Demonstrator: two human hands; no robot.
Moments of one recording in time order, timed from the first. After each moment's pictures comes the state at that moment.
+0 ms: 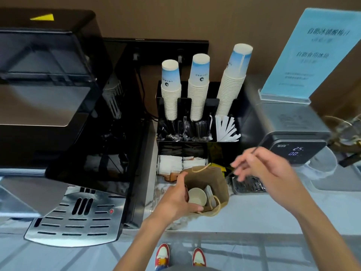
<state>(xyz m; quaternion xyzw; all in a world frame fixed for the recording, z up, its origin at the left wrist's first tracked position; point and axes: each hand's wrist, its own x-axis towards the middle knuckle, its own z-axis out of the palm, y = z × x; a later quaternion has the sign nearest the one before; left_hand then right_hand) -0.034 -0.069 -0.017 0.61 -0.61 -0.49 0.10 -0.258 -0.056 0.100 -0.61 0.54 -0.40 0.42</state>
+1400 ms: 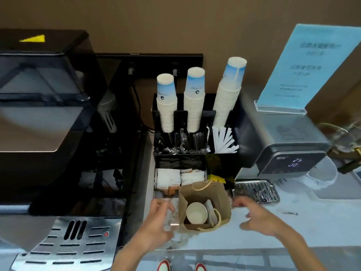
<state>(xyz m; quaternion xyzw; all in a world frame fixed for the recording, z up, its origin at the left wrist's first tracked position) 0.020 -0.062 -0.056 0.58 -0.68 -0.45 0.07 -0.315 -0.070 -0.063 -0.62 0.62 -0.04 0.48</state>
